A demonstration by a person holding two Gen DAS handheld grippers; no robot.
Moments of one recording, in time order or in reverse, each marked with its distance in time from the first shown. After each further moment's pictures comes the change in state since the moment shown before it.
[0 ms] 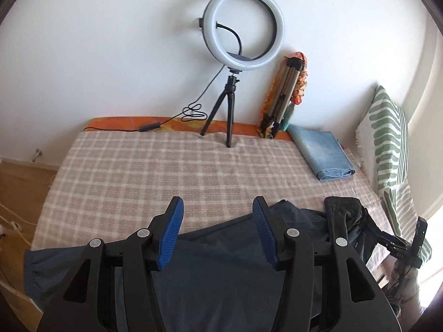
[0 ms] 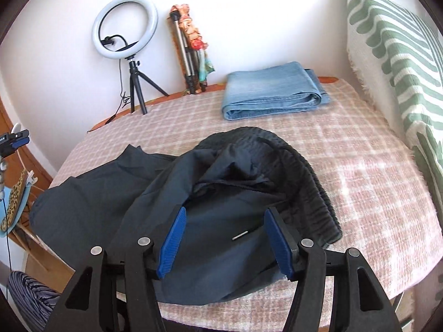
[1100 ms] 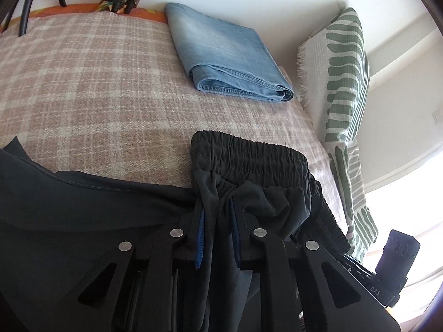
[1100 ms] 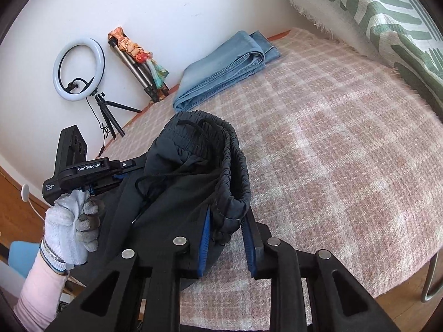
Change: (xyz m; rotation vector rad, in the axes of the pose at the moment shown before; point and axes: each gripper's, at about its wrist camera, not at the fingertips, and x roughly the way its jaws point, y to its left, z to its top) left arm 0.251 -0.242 -0.067 -0.053 0.378 -0.420; right arm 0.020 -0.088 -0.025 0.274 0.047 0.139
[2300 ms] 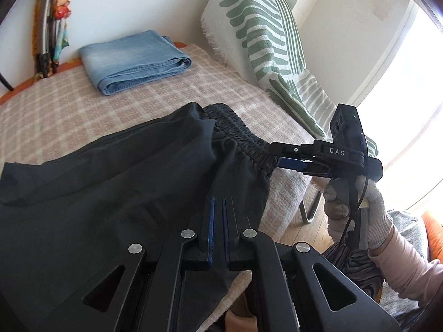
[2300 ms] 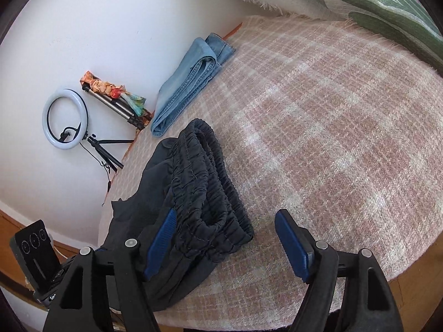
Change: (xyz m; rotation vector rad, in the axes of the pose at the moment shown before) left arm -0.049 -0.092 -0.078 0.442 0.026 0.006; right arm 0.003 -0.058 0.001 0.285 0.003 0.129
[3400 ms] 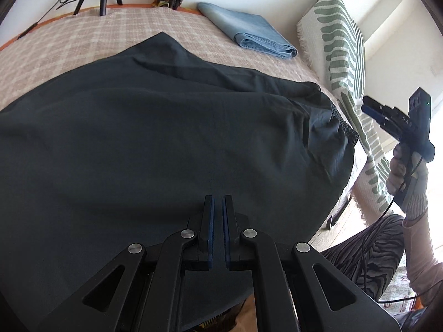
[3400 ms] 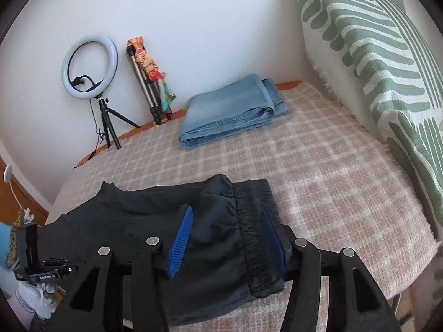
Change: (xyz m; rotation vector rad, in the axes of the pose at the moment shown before) left arm -0.054 0.117 -0.119 -0.333 0.044 0.122; right arm -0.007 0.153 0.006 -0.561 -0.104 -0.155
